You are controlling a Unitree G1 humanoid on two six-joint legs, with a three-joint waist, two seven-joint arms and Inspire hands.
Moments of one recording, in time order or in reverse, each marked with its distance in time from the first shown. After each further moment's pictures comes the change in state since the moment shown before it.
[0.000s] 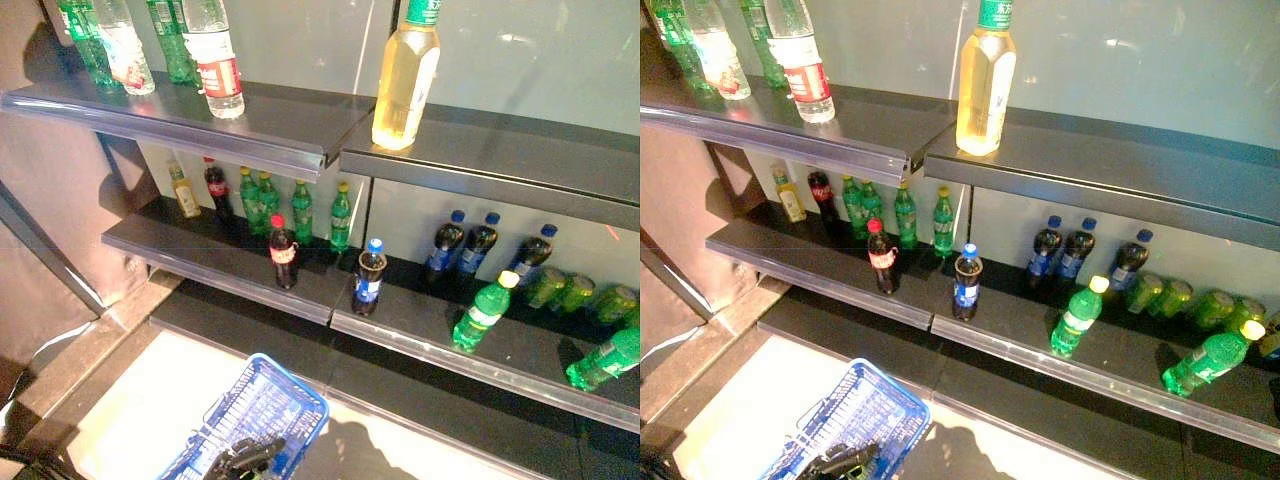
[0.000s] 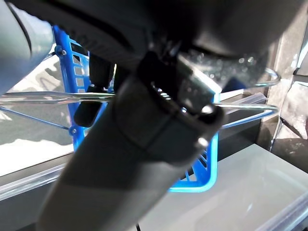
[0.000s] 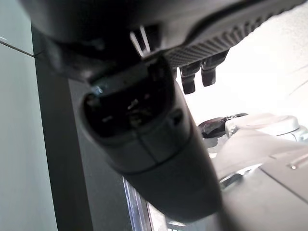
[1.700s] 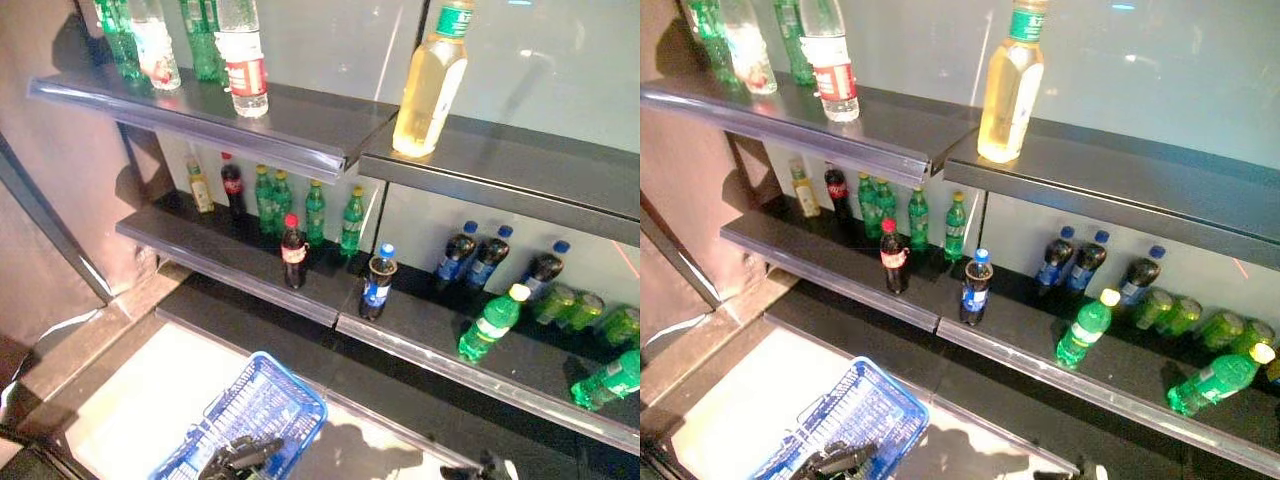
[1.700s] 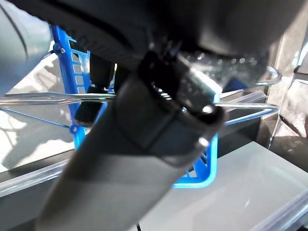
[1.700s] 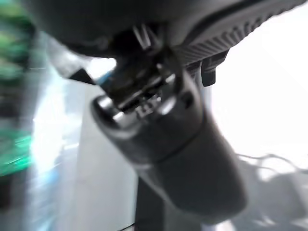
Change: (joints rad) left arm -0.013 0.044 0.003 -0.014 0.062 0.011 -0.025; right arm -0.073 -0.051 0.036 -0.211 -0.190 -0.173 -0.209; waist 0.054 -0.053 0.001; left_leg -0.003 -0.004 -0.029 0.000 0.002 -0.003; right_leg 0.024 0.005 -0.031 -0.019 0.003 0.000
